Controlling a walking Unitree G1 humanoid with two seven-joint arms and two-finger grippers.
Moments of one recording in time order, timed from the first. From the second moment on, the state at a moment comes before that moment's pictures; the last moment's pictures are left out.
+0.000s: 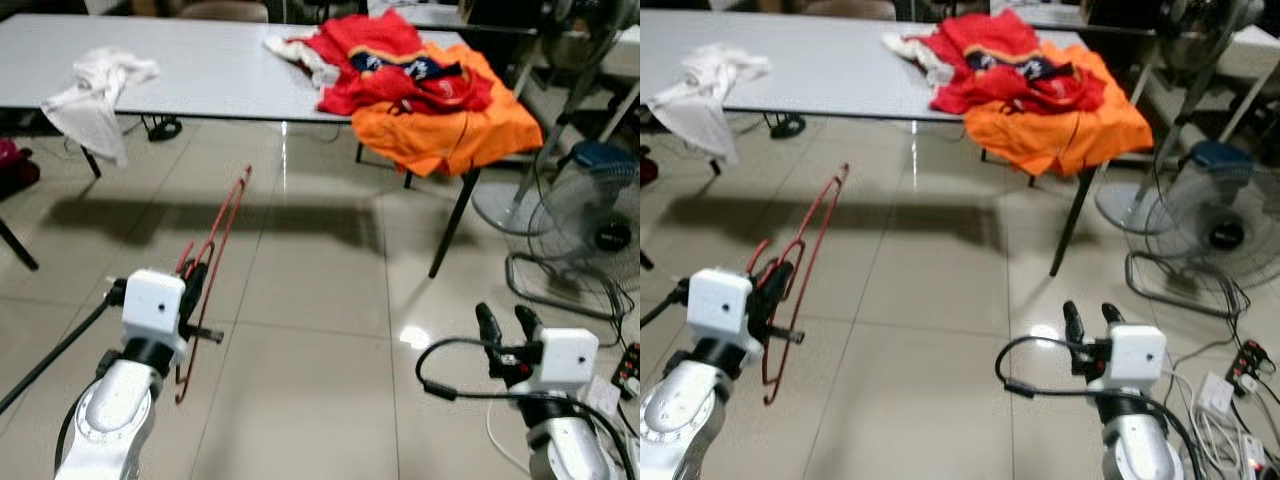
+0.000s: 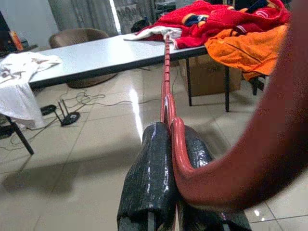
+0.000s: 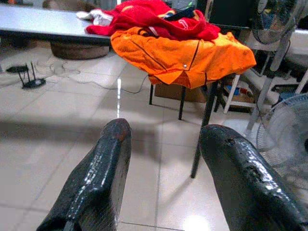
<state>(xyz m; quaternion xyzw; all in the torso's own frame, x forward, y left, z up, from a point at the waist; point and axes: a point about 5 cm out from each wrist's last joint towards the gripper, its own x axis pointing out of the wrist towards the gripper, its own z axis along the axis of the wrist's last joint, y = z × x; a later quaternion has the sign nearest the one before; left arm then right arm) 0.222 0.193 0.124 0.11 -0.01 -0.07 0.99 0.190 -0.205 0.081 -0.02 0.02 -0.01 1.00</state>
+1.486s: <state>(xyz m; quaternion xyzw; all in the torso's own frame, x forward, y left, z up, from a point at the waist) 0.278 0.164 0.128 0.03 0.02 -0.03 1.00 0.230 -0.184 0.072 -0.03 0.04 0.01 1.00</state>
